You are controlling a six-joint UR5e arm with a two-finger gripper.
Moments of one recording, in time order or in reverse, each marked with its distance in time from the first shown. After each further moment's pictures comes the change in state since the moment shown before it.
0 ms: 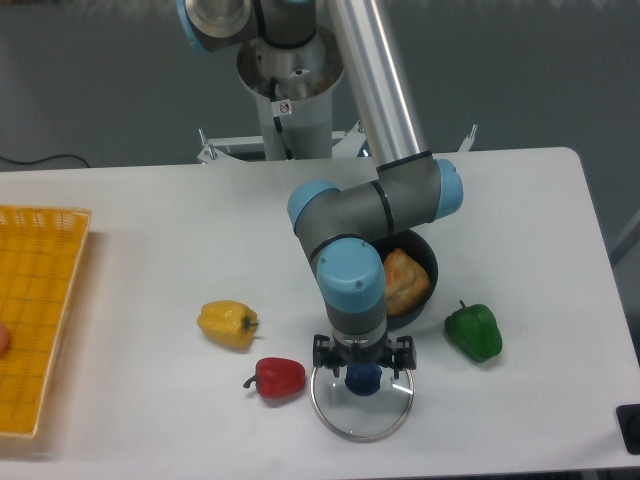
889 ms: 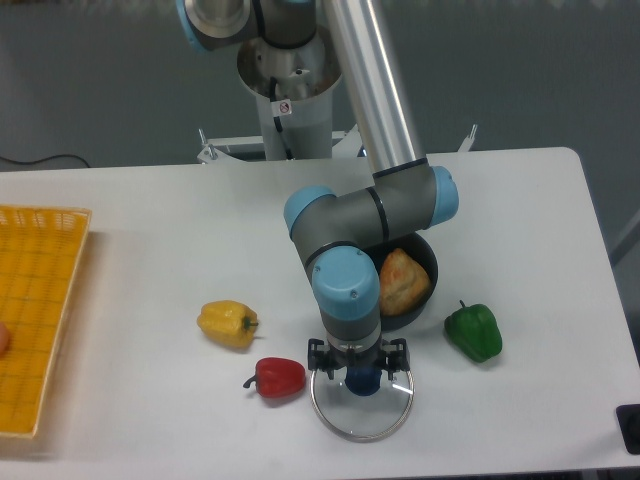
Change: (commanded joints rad) arm -0.003 -0.026 0.008 0.003 -0.005 -0.020
